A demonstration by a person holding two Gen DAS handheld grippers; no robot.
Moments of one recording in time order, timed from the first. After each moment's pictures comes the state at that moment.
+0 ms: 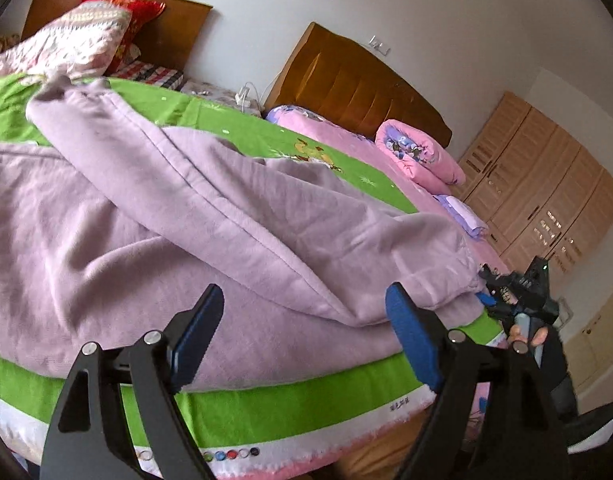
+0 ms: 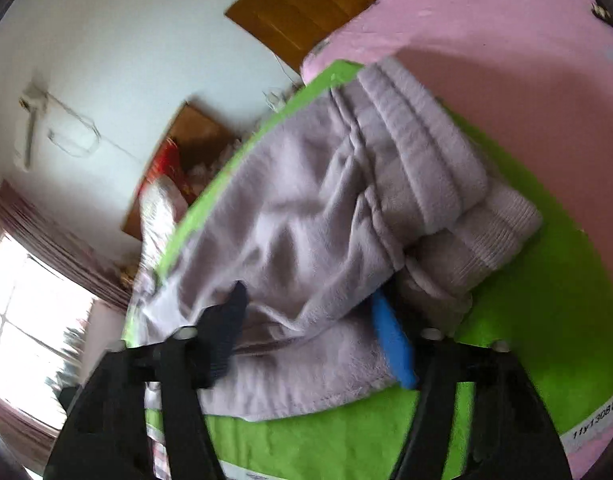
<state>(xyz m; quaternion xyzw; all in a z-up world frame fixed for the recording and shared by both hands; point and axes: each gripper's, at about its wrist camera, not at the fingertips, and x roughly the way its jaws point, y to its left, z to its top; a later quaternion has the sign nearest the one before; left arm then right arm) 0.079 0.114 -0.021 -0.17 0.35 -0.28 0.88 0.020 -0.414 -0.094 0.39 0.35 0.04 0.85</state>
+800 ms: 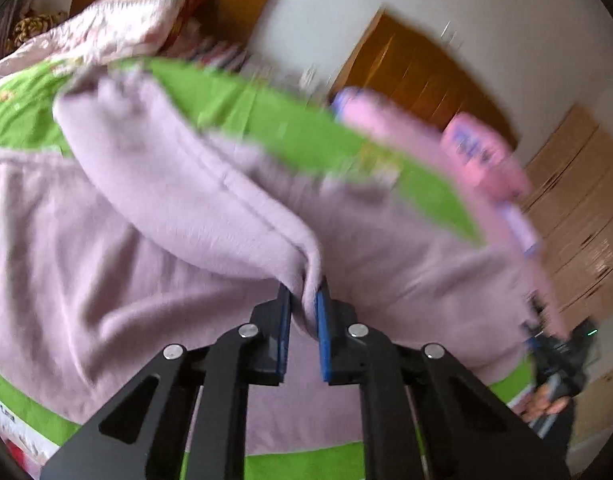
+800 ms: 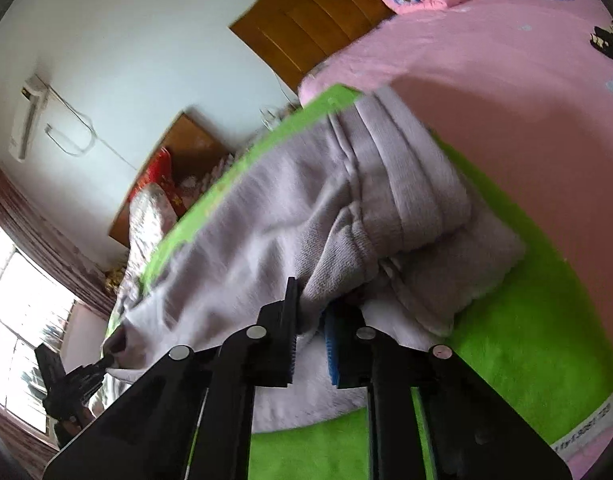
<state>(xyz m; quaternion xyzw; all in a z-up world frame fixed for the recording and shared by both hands) 0.124 0.102 0.011 -0.18 0.38 -0.17 0.89 0.007 -0.416 -0.078 0.38 0.30 0.03 0.88</state>
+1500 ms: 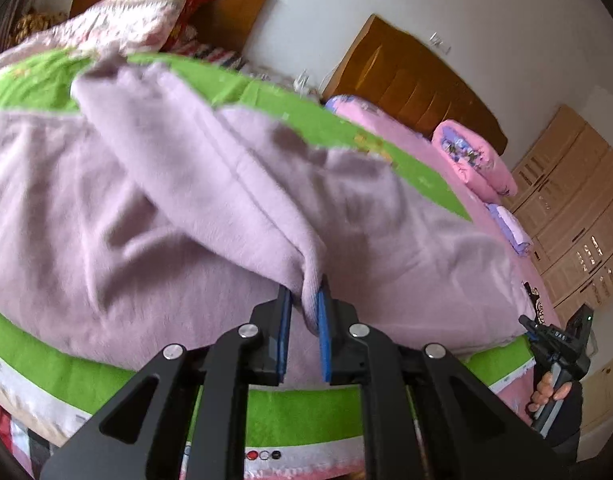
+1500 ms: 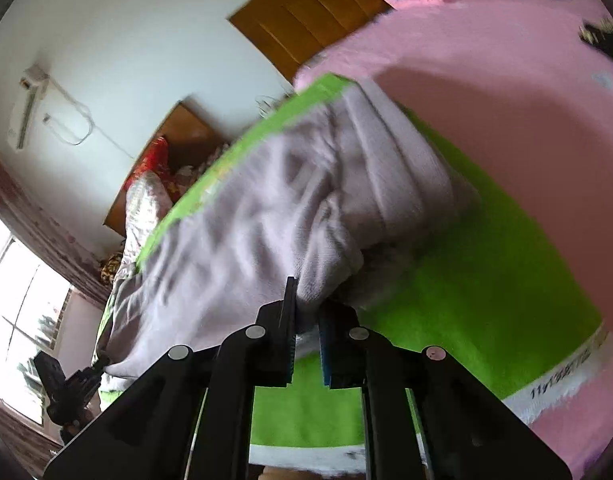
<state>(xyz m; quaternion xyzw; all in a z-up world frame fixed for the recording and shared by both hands) 0.085 0.118 -0.036 -0.17 0.41 -0.17 0.88 -0.023 -0.418 -0.104 0.37 0.33 0.02 0.87</state>
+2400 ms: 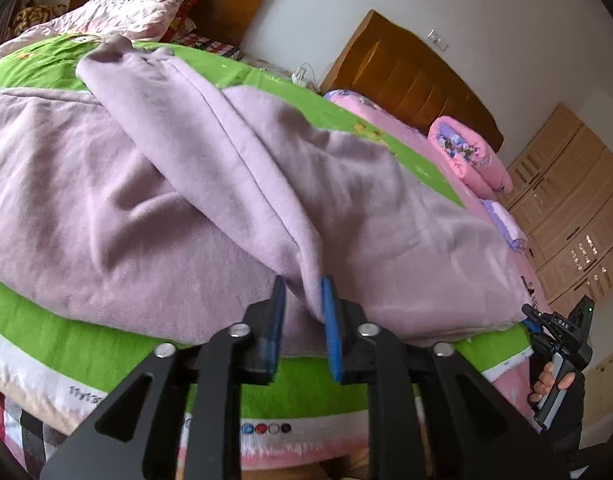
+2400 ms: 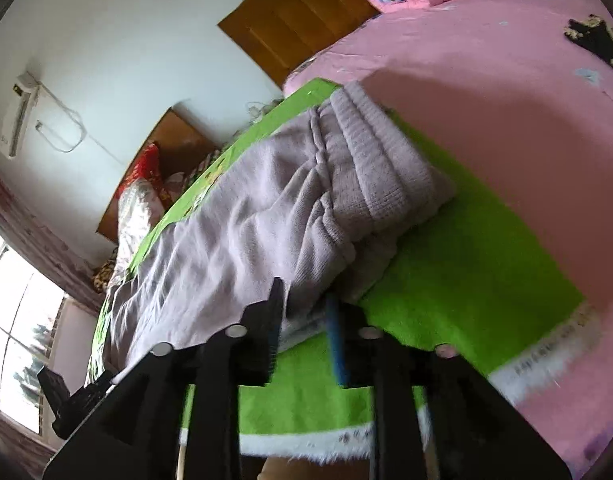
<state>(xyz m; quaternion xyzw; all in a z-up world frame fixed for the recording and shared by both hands) 0.069 0.127 -0.036 -0.18 0.40 -0.18 0.88 -0.037 -0.419 -0.085 0.35 0.33 -0.03 0.88</state>
